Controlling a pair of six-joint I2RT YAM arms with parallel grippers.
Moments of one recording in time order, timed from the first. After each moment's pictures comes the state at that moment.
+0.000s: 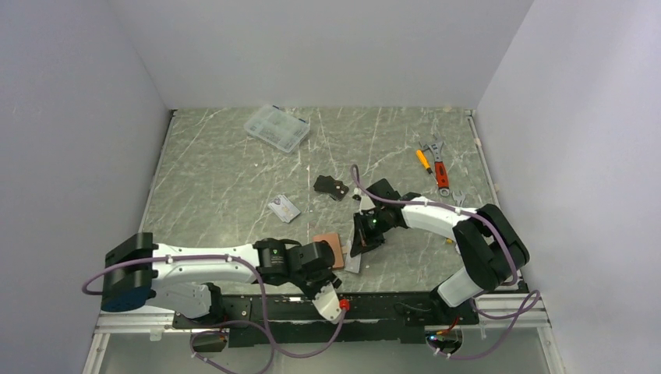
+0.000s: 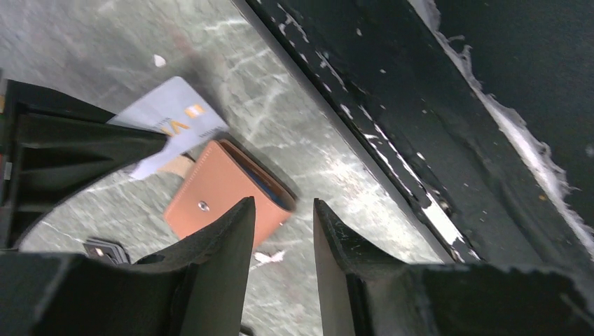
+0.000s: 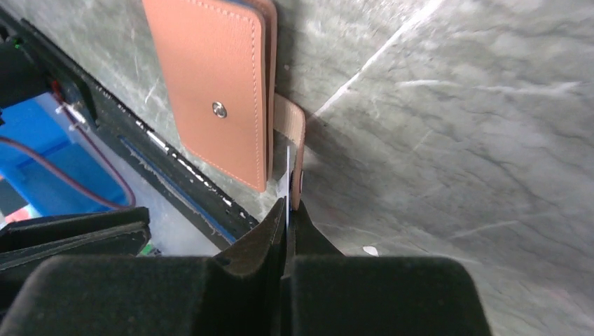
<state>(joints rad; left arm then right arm) -1.34 1.28 0.81 -0.54 0.15 0.99 0.58 1.54 0.77 -0.46 -0.54 0.43</state>
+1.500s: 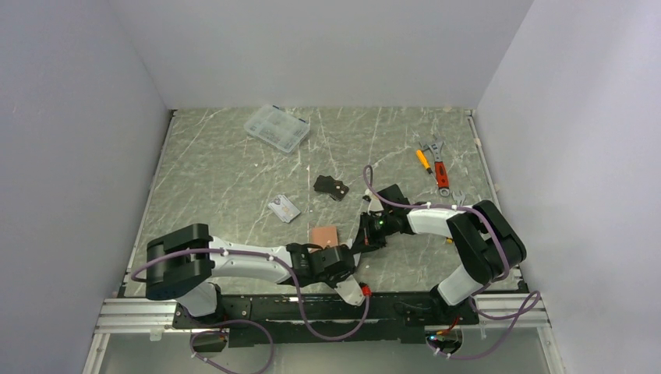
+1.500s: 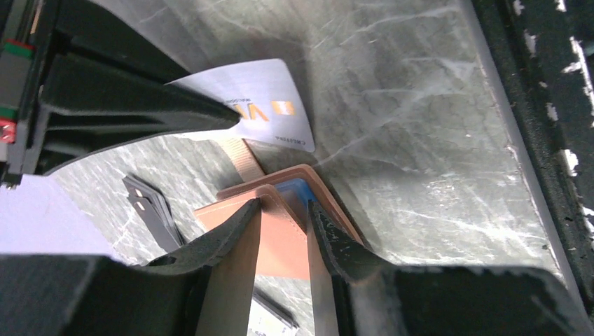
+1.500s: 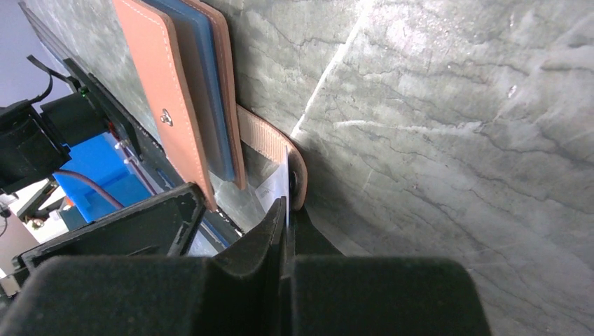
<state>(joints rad) -1.34 1.58 0.82 -0.21 -0.21 0.98 0.48 1.58 0.60 -0.15 -0.65 0.55</state>
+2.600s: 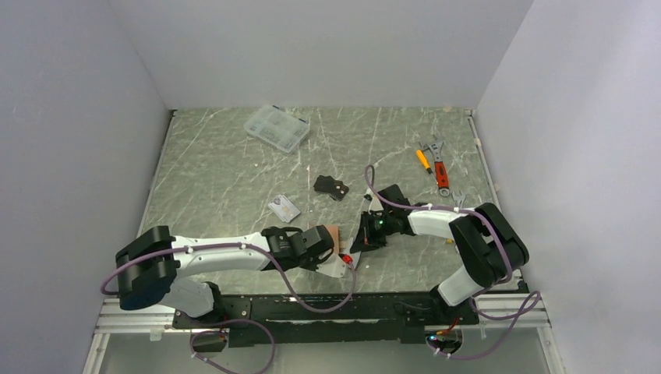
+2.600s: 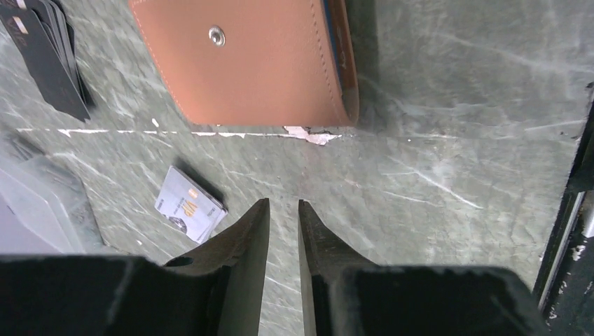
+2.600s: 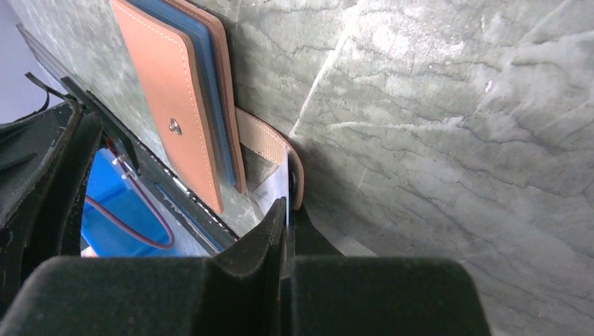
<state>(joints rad) -1.21 1.39 0.81 -0.51 -0.26 0.72 0.49 1.56 0.59 -0.14 -0.61 0.59</state>
